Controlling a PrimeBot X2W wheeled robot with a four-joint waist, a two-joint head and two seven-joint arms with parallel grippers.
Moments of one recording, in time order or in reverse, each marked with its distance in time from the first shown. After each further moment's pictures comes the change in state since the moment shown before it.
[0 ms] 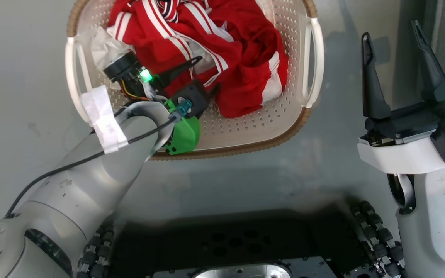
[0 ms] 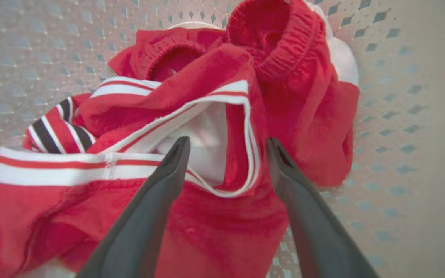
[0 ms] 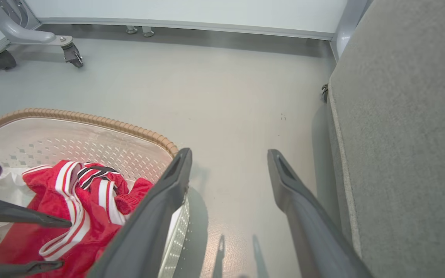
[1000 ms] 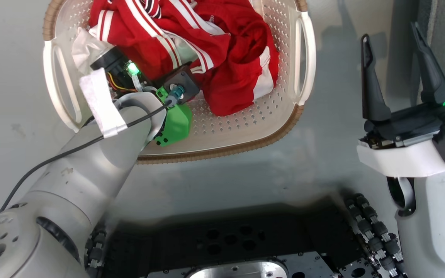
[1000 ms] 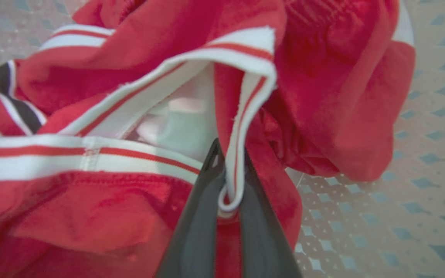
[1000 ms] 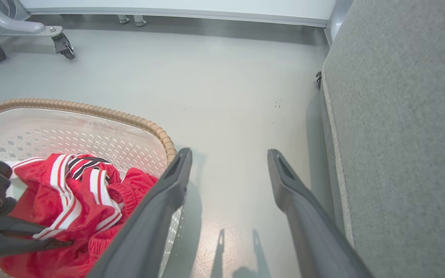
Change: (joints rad) left arm -0.066 -0.063 -0.042 0.219 -0.055 0.000 0.000; right arm 0.014 0.003 0.007 -0.024 0.018 0.000 0.000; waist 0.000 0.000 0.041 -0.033
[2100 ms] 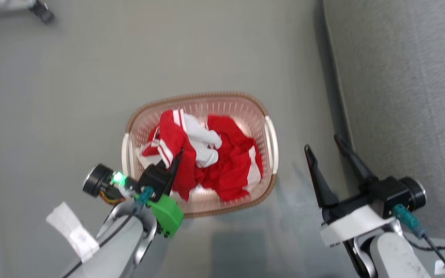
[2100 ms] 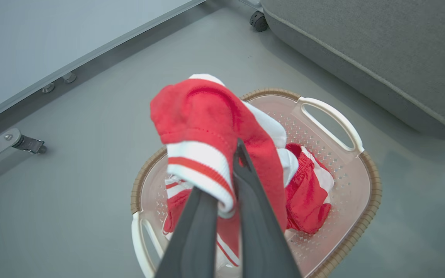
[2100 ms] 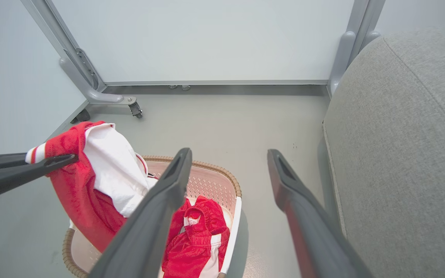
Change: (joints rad) left arm 0.626 0.139 0.429 -0.529 0.075 0.169 0.000; right arm 0.233 0.001 0.143 0.254 0.120 0.000 0.000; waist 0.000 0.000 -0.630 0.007
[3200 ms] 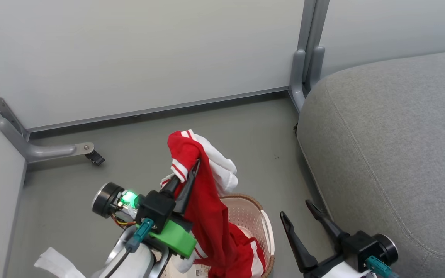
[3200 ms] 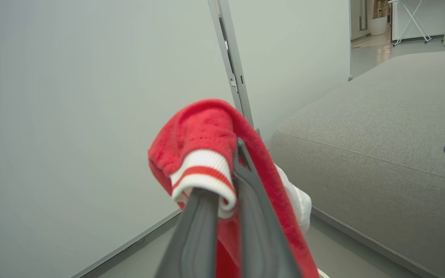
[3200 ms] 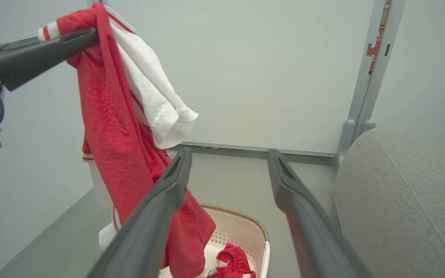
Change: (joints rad) left arm 0.235 -0.003 0.135 -0.363 0.061 -0.011 0.001; right arm 0.203 0.000 0.127 0.028 0.040 0.000 0.000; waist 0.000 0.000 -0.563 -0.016
